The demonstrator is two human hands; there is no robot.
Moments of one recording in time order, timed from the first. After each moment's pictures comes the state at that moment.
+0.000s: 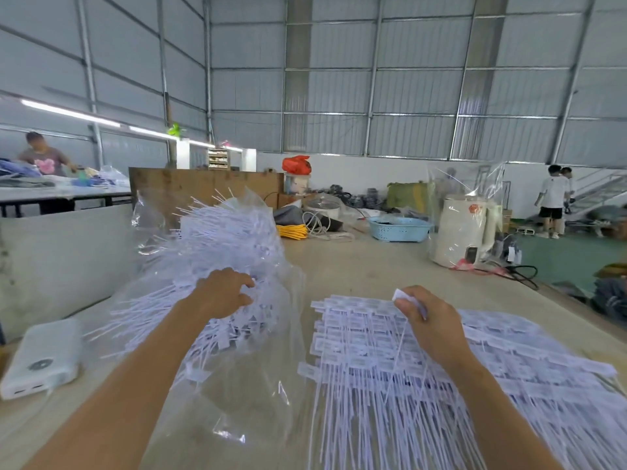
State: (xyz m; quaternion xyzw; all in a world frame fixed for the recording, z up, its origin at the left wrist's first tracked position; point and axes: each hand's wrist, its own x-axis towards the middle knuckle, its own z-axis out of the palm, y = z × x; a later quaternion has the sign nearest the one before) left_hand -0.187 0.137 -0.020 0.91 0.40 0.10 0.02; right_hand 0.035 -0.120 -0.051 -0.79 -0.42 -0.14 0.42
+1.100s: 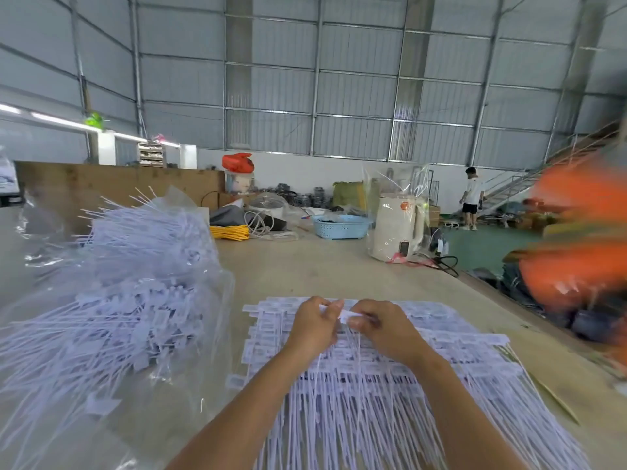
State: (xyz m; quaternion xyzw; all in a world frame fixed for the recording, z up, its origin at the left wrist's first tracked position) left_hand -0.026 -0.036 -0.062 0.74 0.19 0.32 0.57; right_hand 0.061 -0.153 -0.050 -0.78 -0.51 -0.05 0.37
